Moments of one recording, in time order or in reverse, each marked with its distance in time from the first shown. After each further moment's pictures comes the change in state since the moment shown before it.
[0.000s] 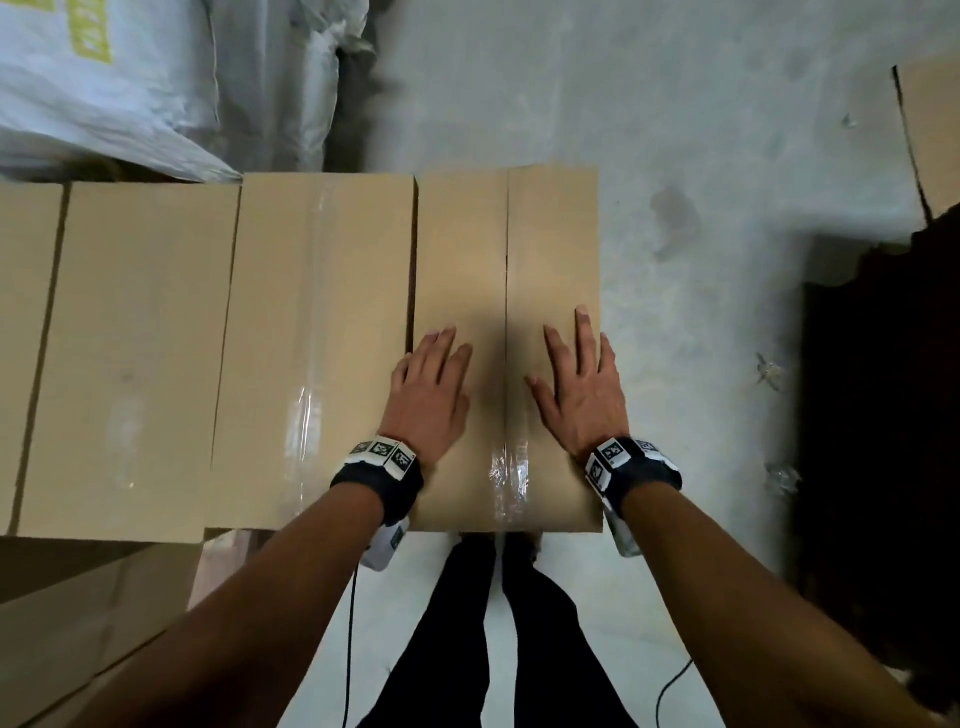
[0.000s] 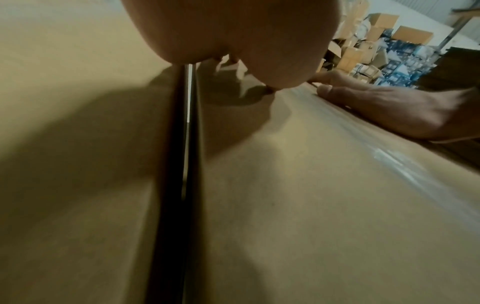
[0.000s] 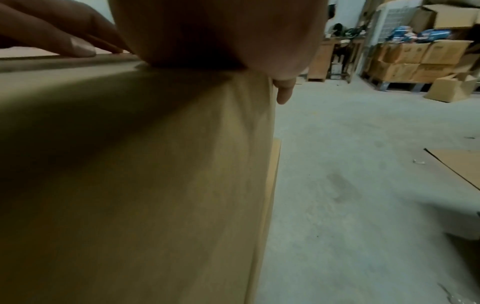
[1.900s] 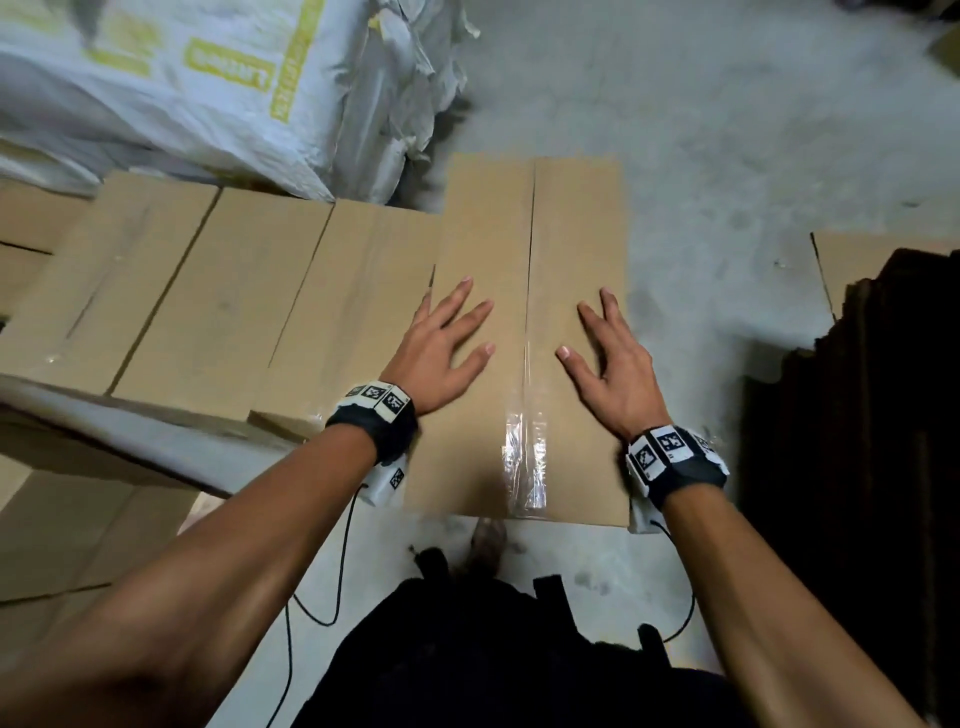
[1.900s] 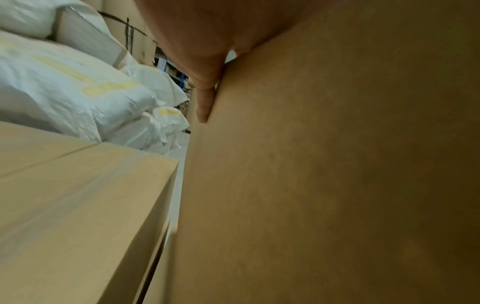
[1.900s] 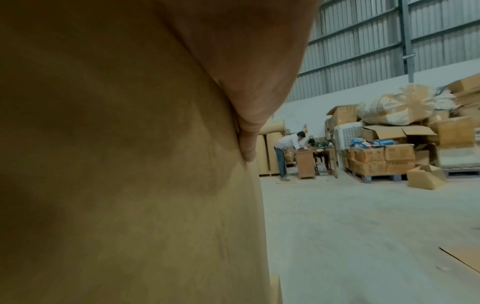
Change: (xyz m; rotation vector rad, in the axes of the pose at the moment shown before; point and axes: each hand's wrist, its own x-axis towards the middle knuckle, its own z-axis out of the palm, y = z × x) left_hand -0.132 0.126 -0.136 -0.244 0.464 0.152; right_hand -0.166 0.003 -0.204 0.382 0.292 -0.215
